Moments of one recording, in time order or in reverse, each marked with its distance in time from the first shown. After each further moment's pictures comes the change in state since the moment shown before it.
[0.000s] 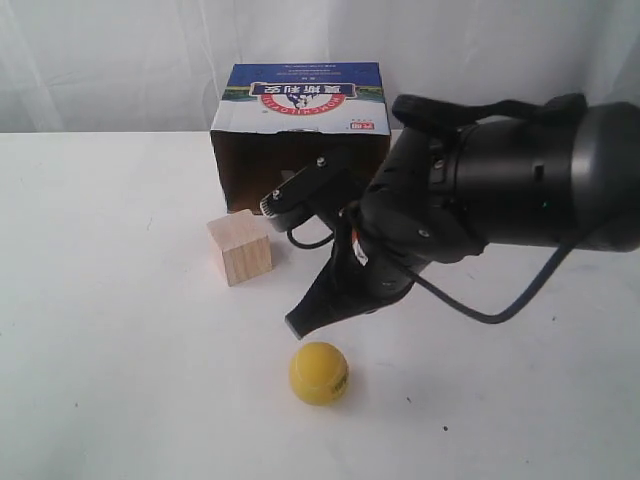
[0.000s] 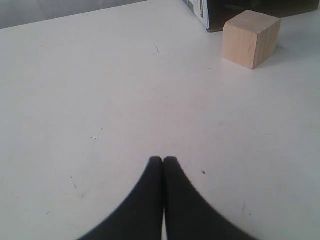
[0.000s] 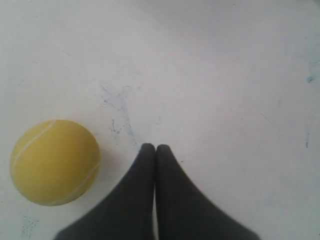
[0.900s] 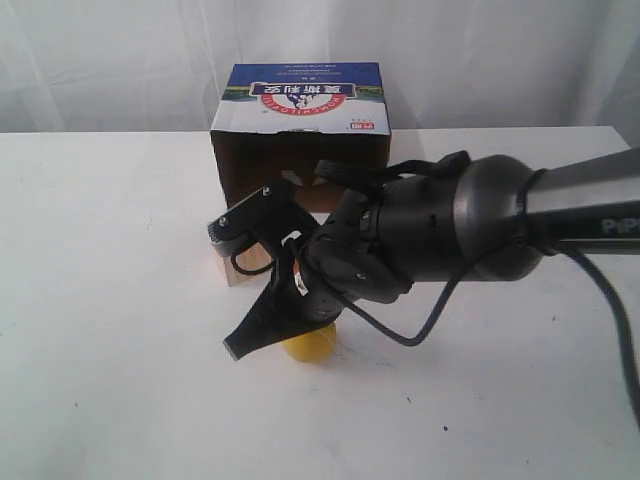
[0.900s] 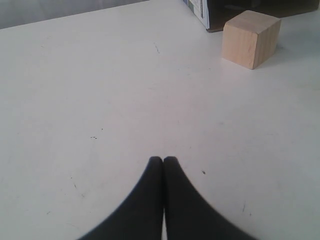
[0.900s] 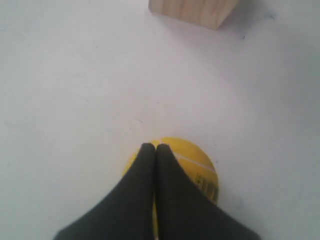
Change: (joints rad) left arm 0.000 0.000 0.000 0.000 0.000 0.000; right arm 0.037 0.176 -0.025 0.056 -0.275 -0.009
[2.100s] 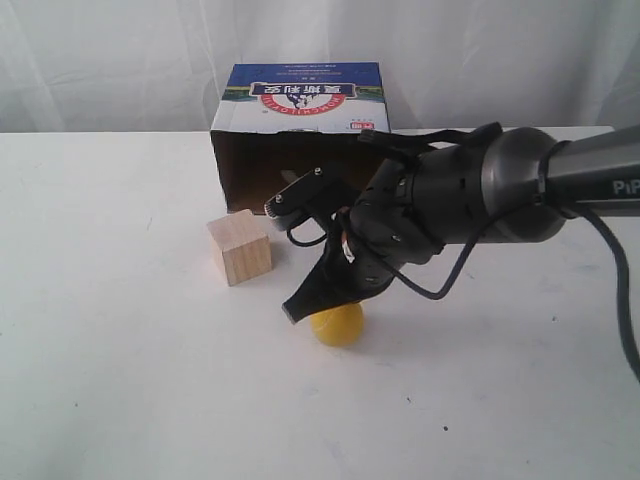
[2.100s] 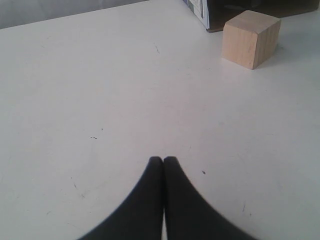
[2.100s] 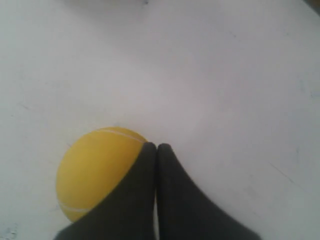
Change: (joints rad) left arm 0.000 0.000 0.000 0.000 0.000 0.000; right arm -0.122 0.016 -0.021 -0.061 0.102 -0.004
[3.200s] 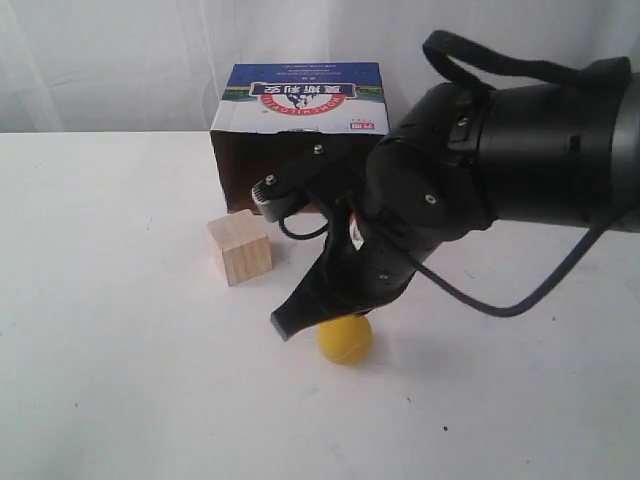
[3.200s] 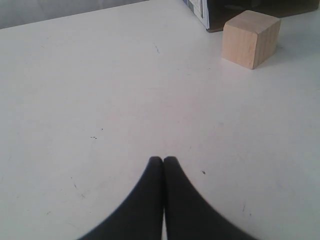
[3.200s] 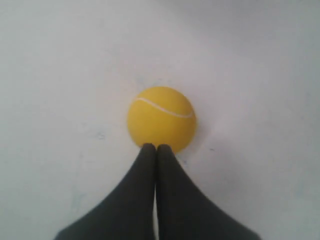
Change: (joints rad) left arm 0.000 0.000 0.000 0.000 0.000 0.000; right arm 0.094 -0.227 0.011 0.178 0.237 -0.117
